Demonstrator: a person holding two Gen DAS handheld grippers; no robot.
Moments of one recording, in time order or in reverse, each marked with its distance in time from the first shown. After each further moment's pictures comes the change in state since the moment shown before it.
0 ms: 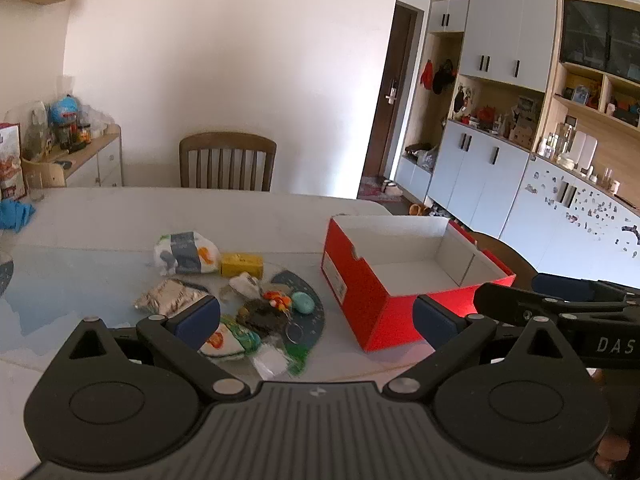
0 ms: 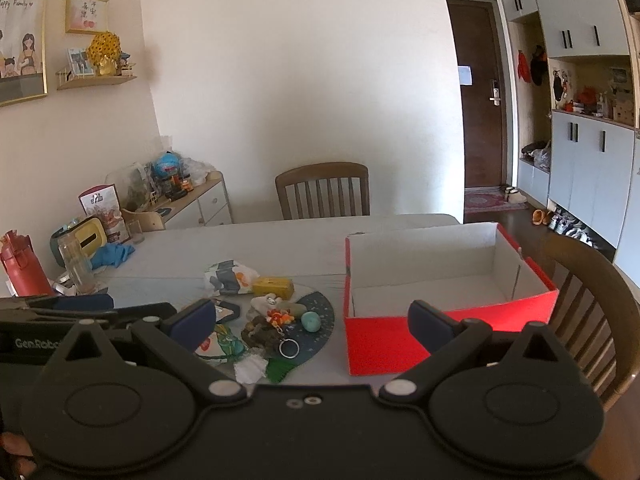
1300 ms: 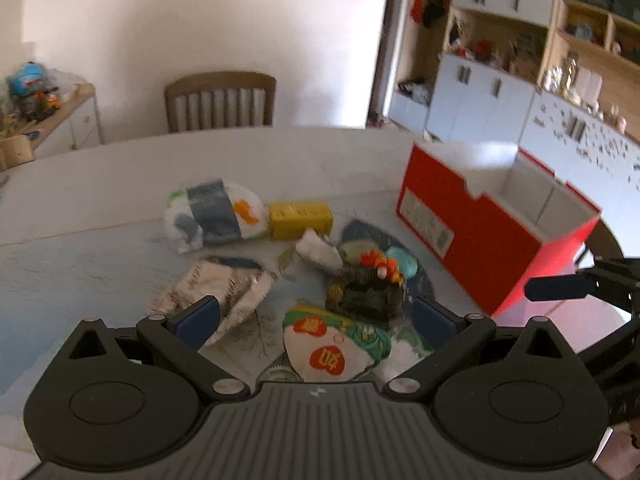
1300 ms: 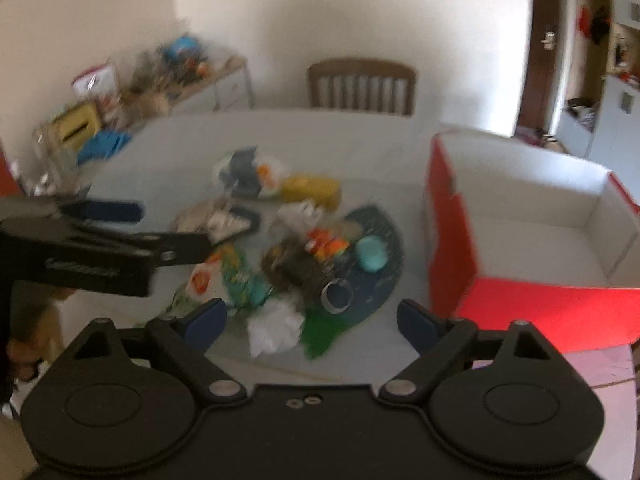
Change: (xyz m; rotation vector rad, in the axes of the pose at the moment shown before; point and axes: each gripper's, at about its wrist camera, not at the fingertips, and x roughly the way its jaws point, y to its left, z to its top) left arm 0.147 0.117 -0.014 0.100 0.203 -0.053; right arm 0.163 0.062 -0.043 -0.143 0.348 0.035
